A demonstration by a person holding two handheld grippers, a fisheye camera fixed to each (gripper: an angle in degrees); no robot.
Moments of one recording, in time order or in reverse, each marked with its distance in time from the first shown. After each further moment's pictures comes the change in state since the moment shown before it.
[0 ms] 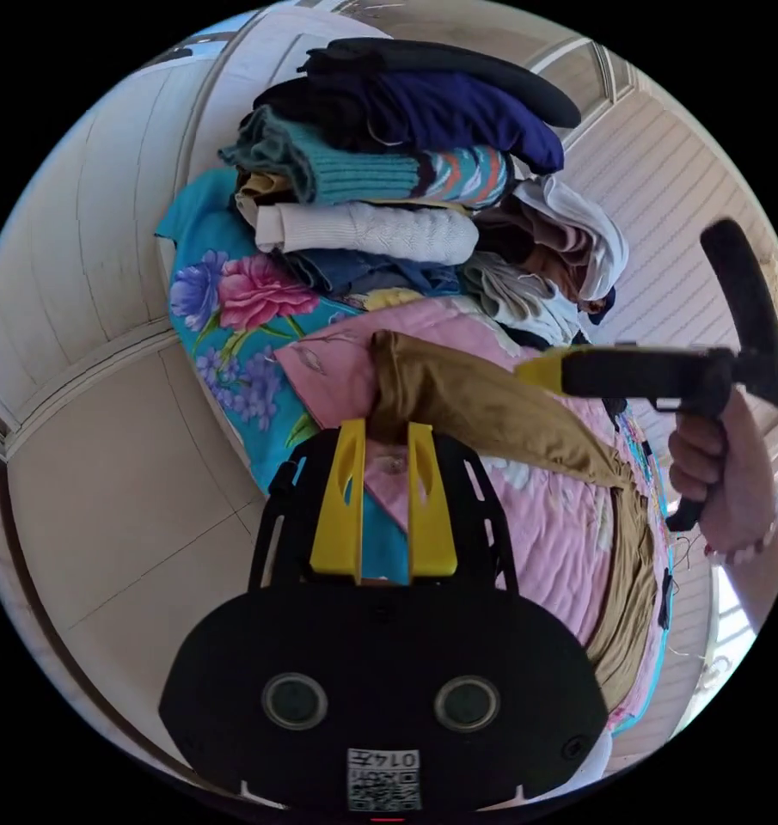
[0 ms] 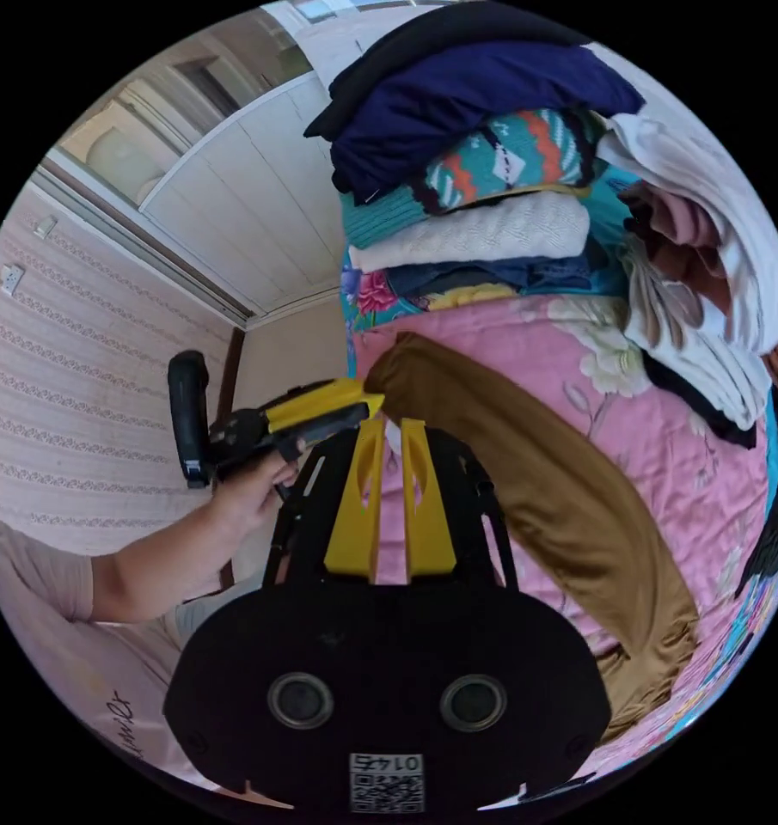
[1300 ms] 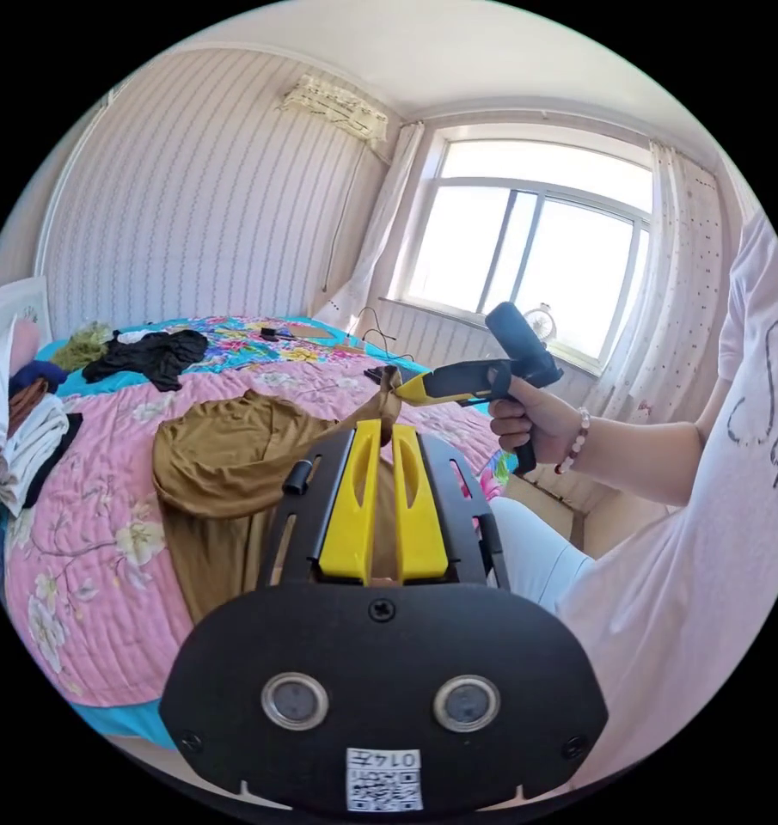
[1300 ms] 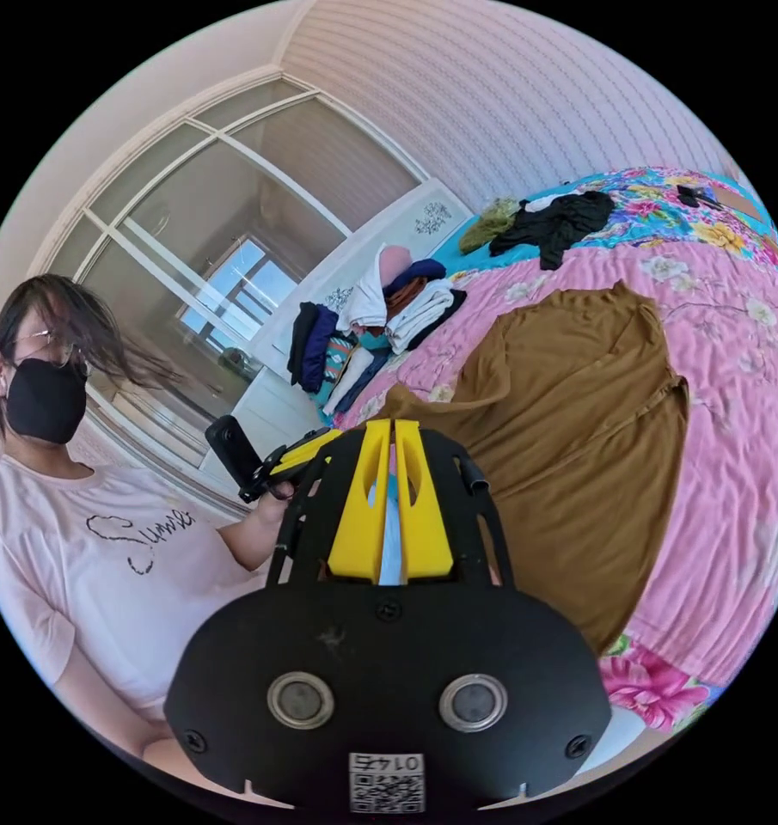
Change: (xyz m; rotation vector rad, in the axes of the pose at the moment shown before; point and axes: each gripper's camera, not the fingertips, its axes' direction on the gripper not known) left arm 0.377 0.234 -0.194 -0.081 0.947 1.111; right arm -0.030 0.668 -0.248 0.876 -0.124 0.704
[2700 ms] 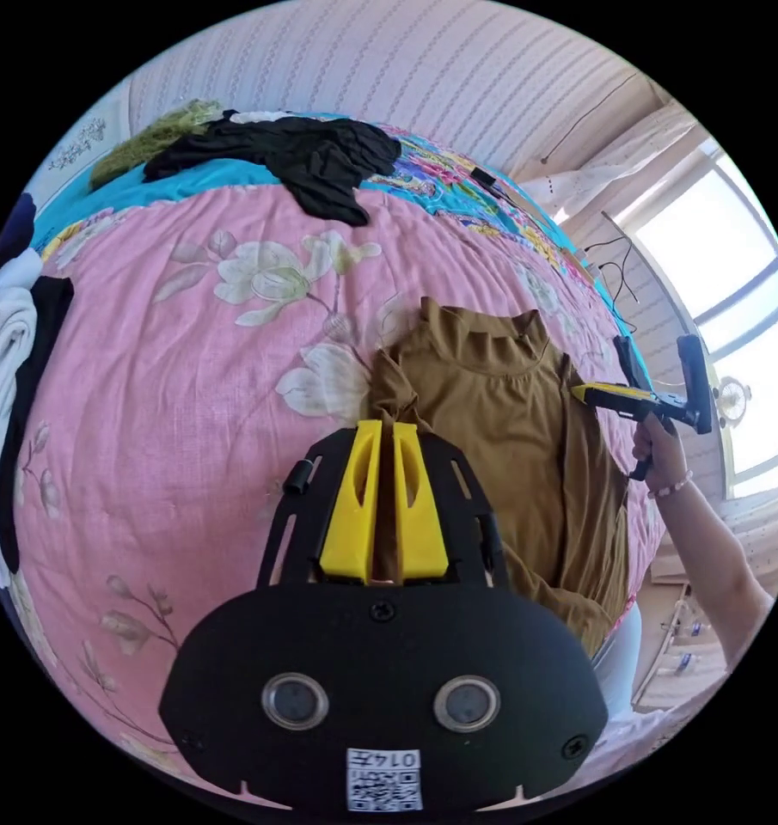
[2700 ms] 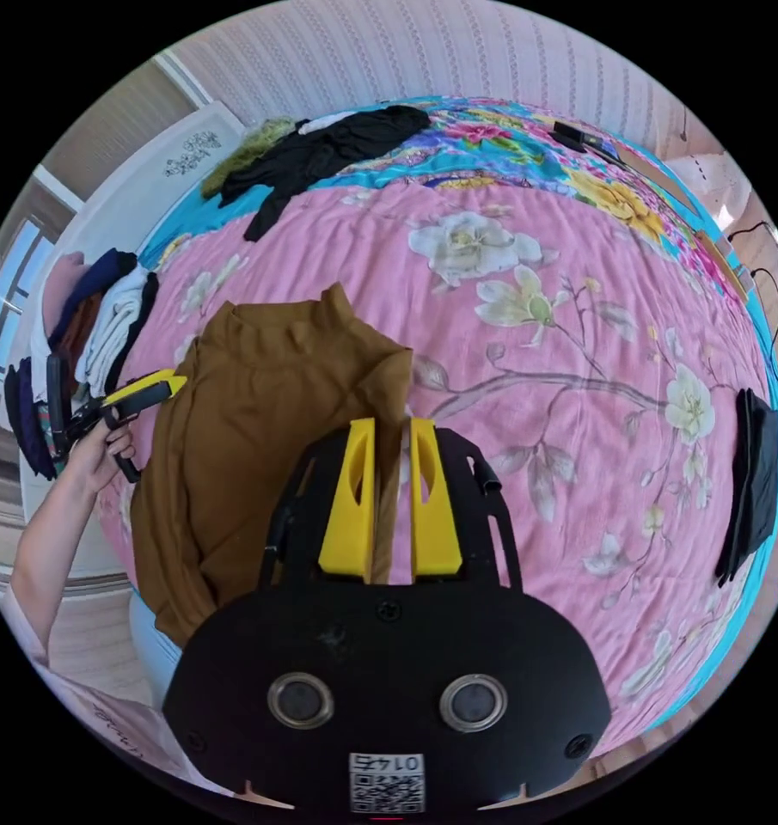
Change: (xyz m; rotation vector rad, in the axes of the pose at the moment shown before) left arm -0.455 -0.077 0.311 -0.549 -0.216 -0.555; right arm 0.293 -0.200 0.029 -0.323 0.633 0.230
